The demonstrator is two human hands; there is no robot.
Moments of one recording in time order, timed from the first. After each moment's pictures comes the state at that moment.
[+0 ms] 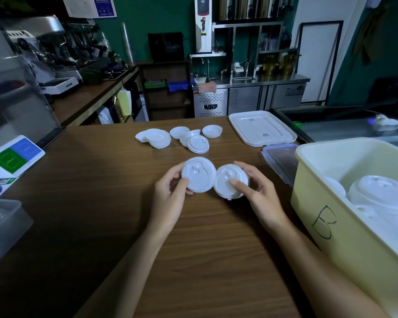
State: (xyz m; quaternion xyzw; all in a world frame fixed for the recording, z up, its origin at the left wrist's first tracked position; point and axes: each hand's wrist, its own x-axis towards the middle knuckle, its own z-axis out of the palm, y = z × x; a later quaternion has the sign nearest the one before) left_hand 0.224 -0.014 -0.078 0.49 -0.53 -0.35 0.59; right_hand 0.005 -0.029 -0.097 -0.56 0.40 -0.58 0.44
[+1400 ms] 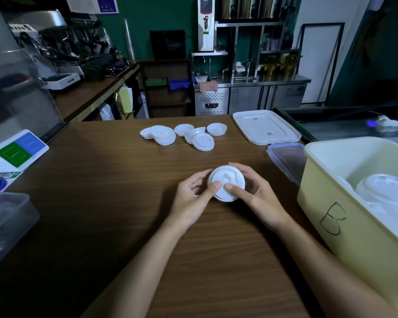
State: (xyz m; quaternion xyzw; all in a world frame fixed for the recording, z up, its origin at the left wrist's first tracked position) left_hand 0.213 -0.015 -0.094 0.44 -0.56 -0.45 0.54; right_hand 0.019 -0.017 -0.091 -0.61 0.38 -0.52 0.47
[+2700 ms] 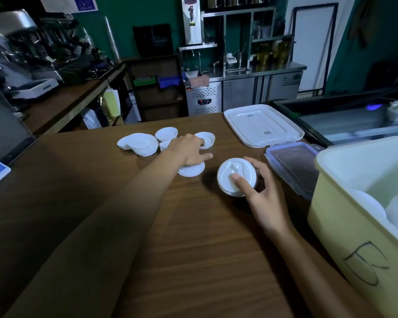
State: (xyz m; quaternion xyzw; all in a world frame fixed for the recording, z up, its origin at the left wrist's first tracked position) left_hand 0.194 -0.254 -0.055 0.57 -0.82 0.02 0.01; right_hand 0.005 -0.083 -0.117 -0.52 0.49 -0.61 0.33
